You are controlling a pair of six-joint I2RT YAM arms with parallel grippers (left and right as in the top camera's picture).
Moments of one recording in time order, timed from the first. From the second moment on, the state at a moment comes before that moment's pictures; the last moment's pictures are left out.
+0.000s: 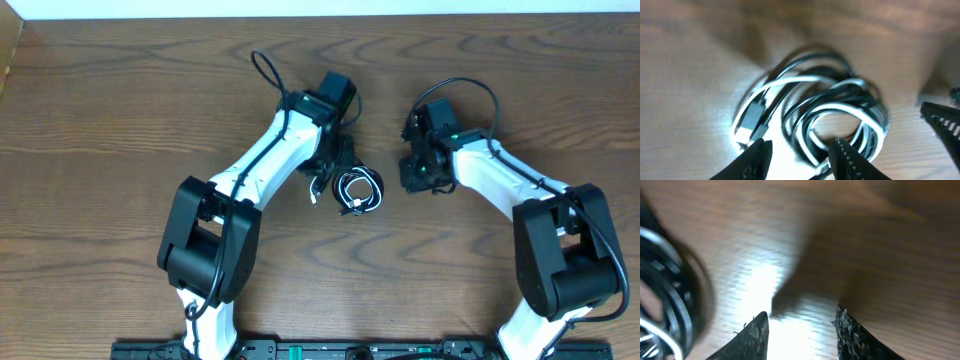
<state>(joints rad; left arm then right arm) -0.50 2.00 1.55 -0.94 0.14 -0.51 0.30 1.87 1.12 -0.57 -0.12 0.12</state>
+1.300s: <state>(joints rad) -0.58 2.00 1.49 -0.96 -0.06 -0.58 0.33 1.87 1.12 -0.52 -0.42 0.13</state>
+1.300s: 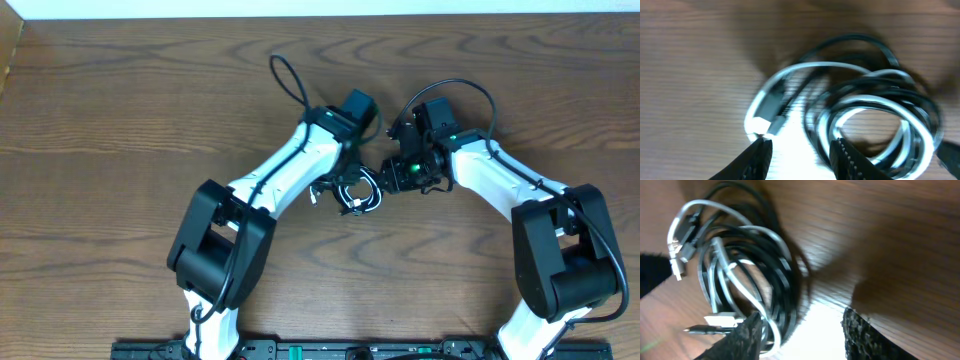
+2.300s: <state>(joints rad) -0.39 2.00 1.49 -0.96 0.26 -0.38 0.40 1.87 1.12 -0.40 -0.38 -0.06</state>
